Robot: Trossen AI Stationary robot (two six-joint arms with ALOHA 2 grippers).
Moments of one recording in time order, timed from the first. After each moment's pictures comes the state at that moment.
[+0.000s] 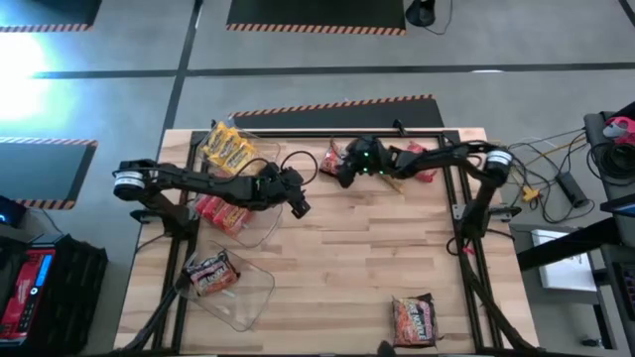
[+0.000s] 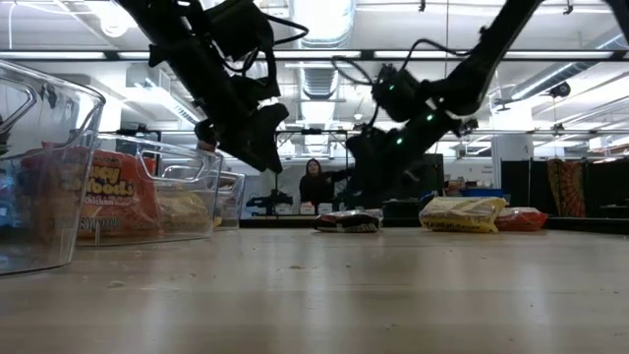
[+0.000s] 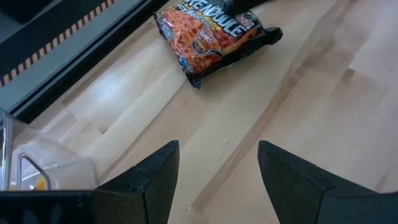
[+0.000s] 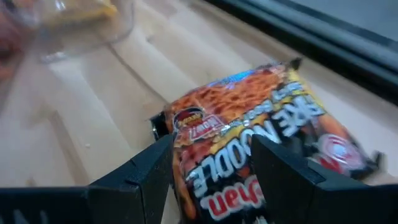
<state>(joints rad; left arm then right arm) 0.09 1.57 0.91 -0.22 -0.53 -0.37 -0.49 1.77 0.87 0.28 0.00 0.26</state>
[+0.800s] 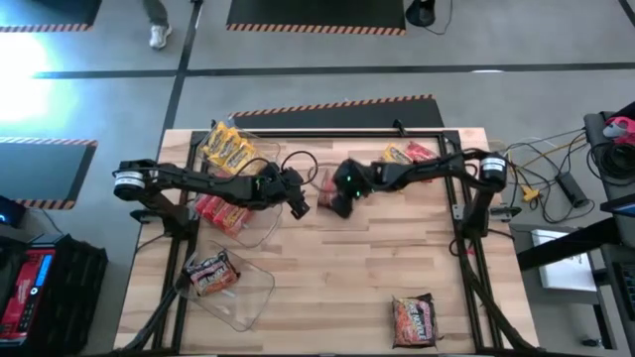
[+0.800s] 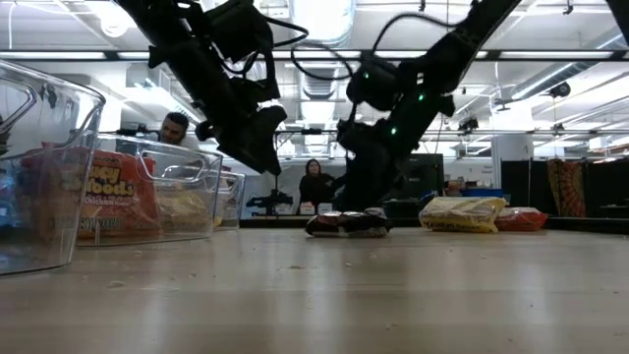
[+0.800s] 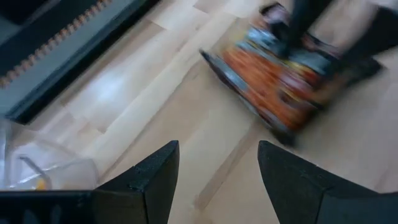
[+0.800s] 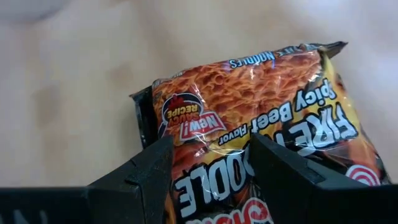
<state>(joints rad) 0.09 1.57 0.90 -0.22 -0.51 -0.35 -0.28 1.83 1.02 -0.11 -0.06 0.18</state>
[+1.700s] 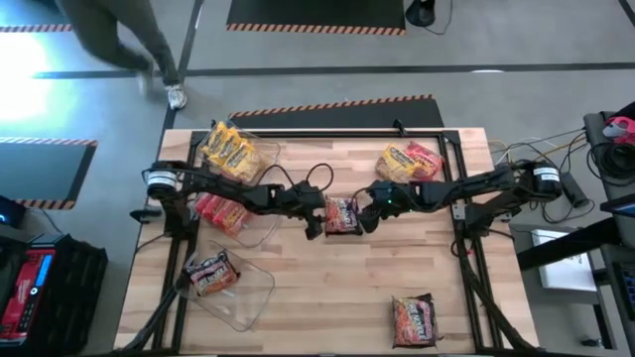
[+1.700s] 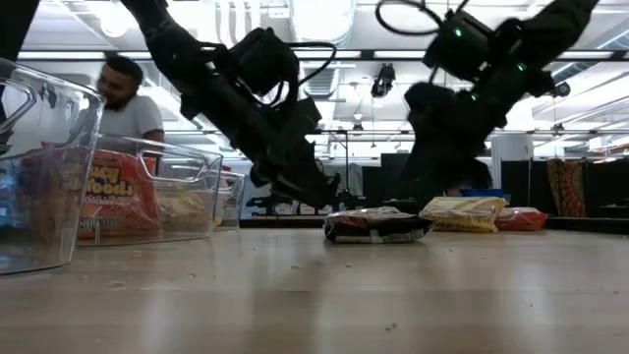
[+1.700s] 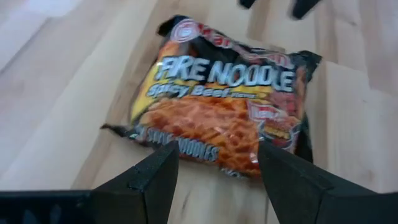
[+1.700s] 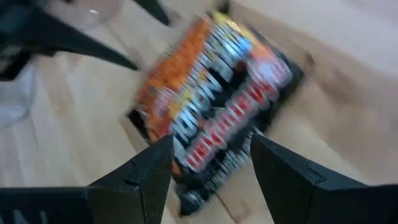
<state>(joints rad) 0.08 1.82 0.91 0.19 -0.06 -0.20 -0.12 1.39 0.60 0.02 -0.04 0.71</state>
